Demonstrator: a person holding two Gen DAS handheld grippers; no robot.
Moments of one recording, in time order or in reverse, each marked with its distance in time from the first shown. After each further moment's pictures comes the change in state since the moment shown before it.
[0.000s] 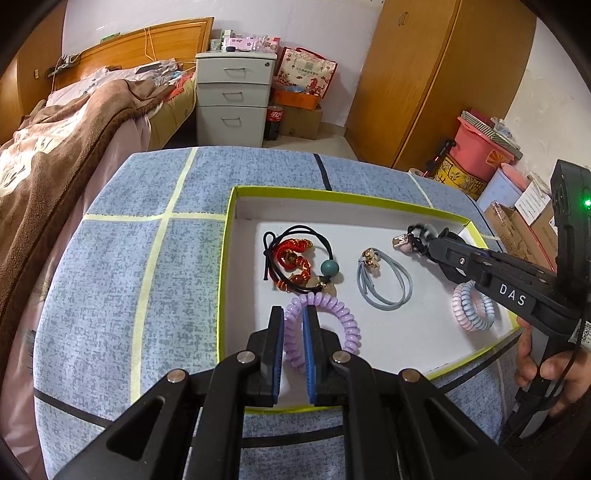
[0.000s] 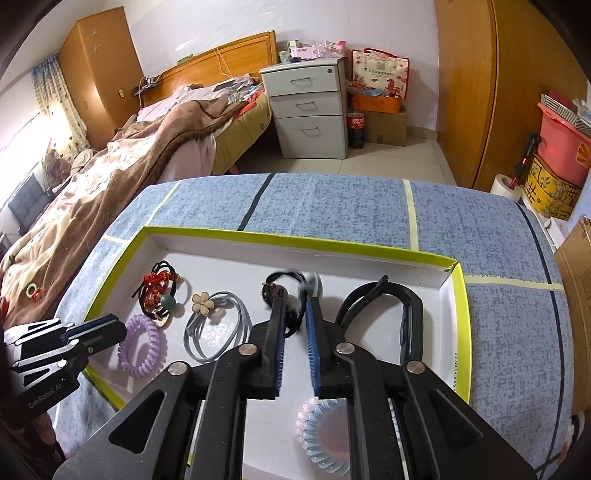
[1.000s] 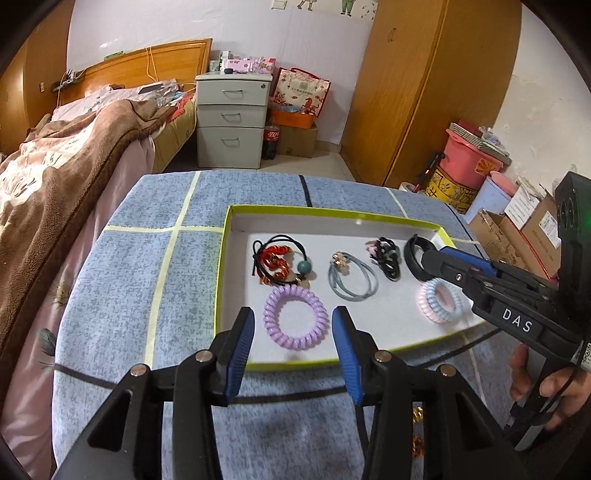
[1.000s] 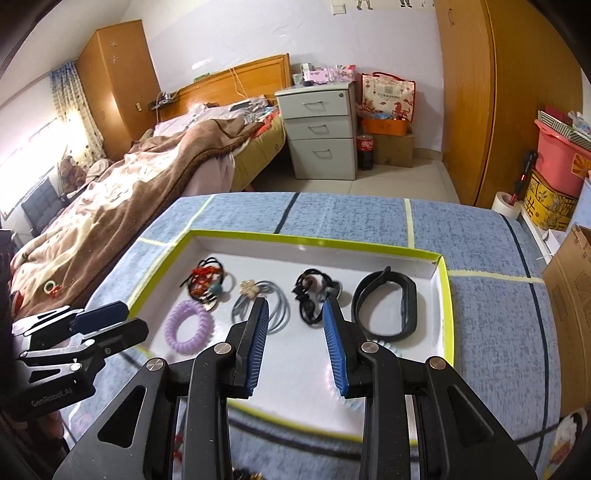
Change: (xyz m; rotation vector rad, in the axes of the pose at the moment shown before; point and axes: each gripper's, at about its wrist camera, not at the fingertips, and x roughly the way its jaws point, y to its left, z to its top) left arm -0.046 -0.017 -0.013 0.019 -0.076 -0.002; right arm -0.055 0.021 -0.022 -0.020 -0.090 0.037
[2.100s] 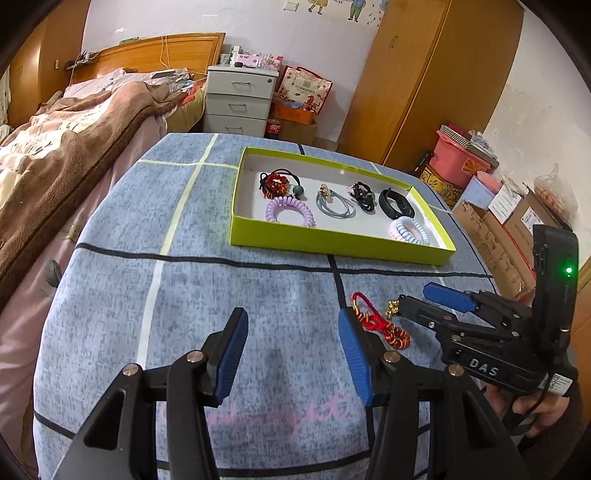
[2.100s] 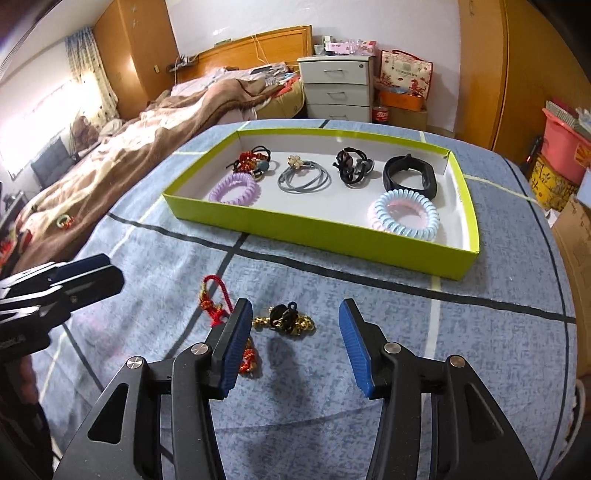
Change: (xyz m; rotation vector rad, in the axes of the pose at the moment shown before) left arm -0.051 0.003 -0.086 -0.068 -0.003 -0.032; right arm -0.025 0.032 -0.096 -0.079 0.117 0.000
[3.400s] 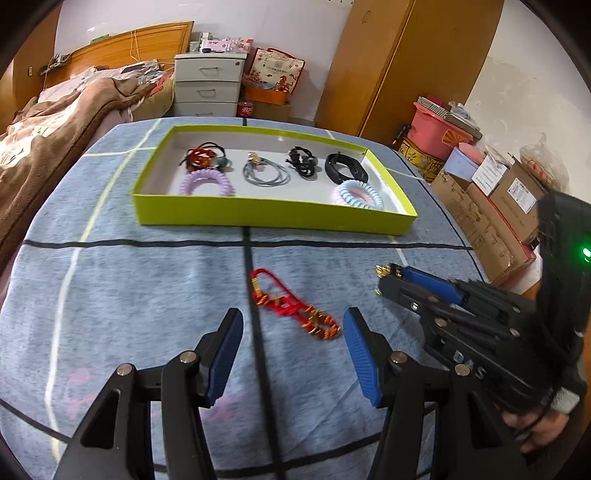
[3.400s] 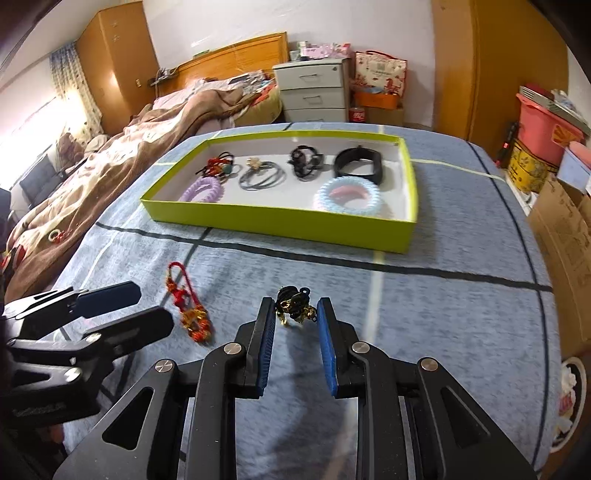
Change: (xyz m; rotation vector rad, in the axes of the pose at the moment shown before) left arm 0.032 -0.072 -0.010 0.062 0.075 -0.035; right arm -0.027 -0.033 -0.021 0.081 -0.032 -0.038
